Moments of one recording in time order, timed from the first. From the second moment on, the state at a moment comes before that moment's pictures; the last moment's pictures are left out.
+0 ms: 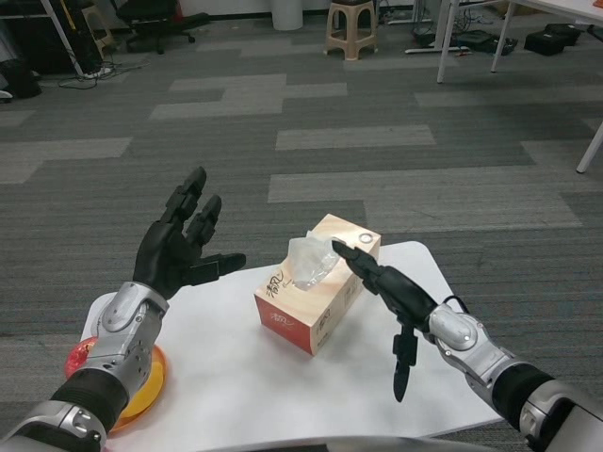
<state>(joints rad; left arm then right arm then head) -0.44 0.18 -0.27 0.79 -0.60 -0.58 -0.36 -0.30 -0.50 0.59 0.76 0.32 -0.66 0.14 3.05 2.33</state>
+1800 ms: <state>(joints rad) -0.44 0.18 -0.34 0.82 -0.60 -0.58 -0.36 -0.48 -0.46 0.26 1.04 0.31 -0.66 0.14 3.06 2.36</state>
